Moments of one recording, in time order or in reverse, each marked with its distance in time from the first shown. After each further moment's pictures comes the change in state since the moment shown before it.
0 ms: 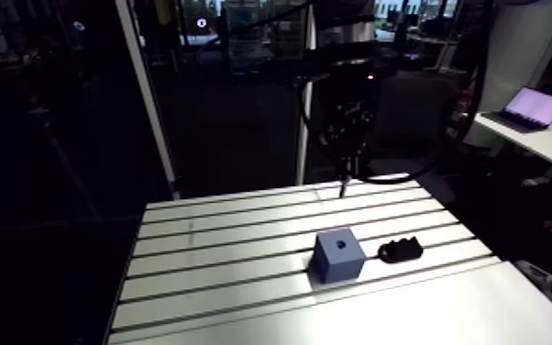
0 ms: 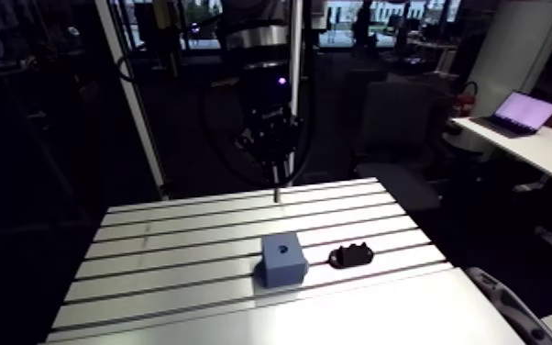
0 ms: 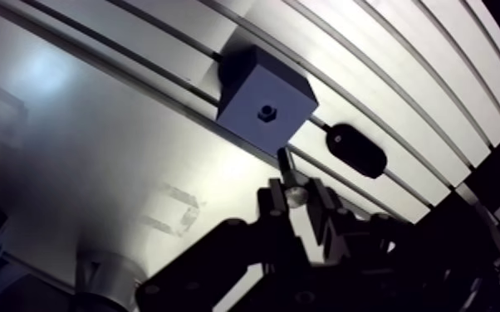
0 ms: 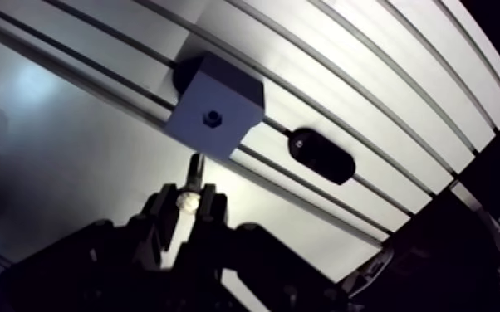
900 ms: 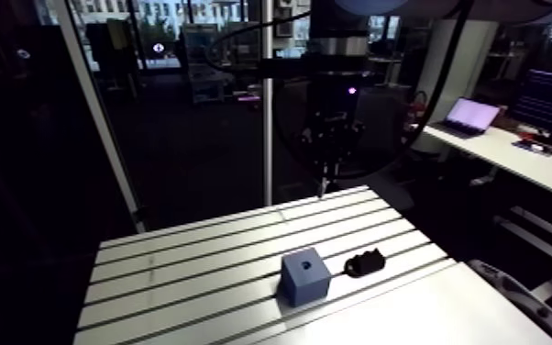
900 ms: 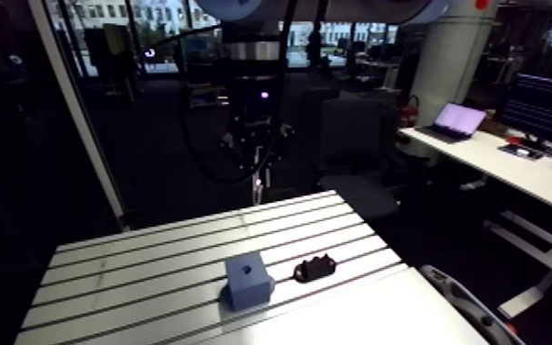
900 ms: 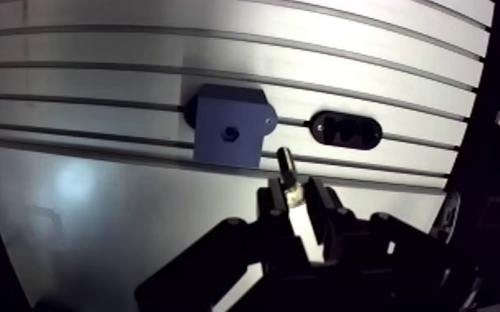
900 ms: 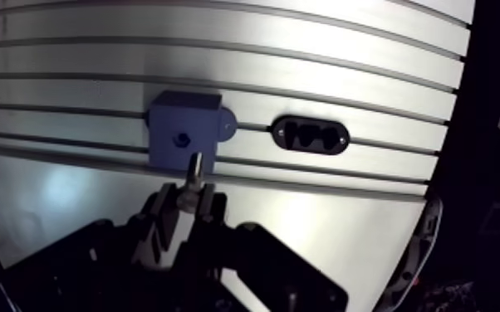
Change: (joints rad) arm -0.137 -0.077 0.038 -0.087 0.115 0.306
